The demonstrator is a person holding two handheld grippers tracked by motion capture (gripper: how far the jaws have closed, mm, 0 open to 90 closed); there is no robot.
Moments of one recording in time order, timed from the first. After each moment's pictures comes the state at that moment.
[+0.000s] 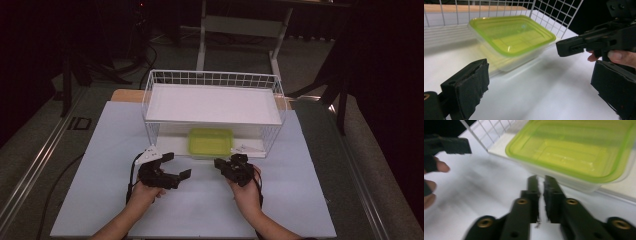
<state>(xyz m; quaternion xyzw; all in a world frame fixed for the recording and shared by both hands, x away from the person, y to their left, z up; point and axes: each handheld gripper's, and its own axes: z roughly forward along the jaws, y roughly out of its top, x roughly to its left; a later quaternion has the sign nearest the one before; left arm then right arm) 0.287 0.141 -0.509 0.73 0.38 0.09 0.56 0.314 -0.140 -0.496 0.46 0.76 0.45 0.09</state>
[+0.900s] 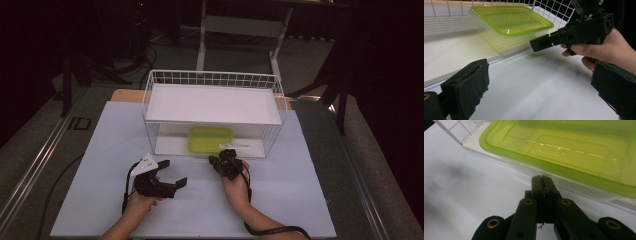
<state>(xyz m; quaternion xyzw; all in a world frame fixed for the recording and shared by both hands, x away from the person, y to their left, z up) 0.270 0.149 -0.522 0.73 0.38 0.10 0.56 0.348 -0.114 -0.528 0.47 0.77 0.41 0.10</state>
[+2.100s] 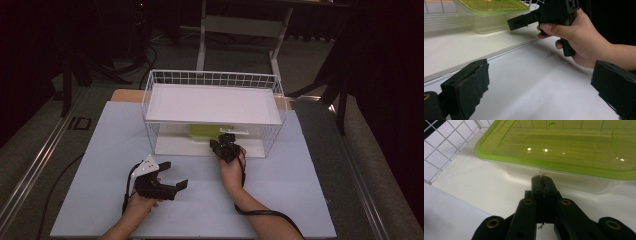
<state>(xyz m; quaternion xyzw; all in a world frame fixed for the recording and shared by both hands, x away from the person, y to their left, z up) 0.267 0.146 -0.524 0.74 0.37 0.10 0.56 0.398 -0.106 -0.527 0.52 0.73 0.42 0.13</state>
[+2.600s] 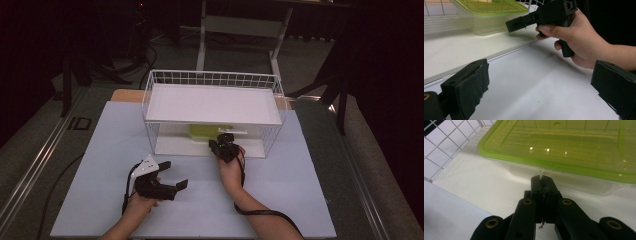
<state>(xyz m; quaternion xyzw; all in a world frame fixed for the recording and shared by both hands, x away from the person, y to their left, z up) 0.266 0.146 -0.522 0.74 0.37 0.10 0.56 0.398 -0.103 -0.527 0.52 0.74 0.42 0.12</state>
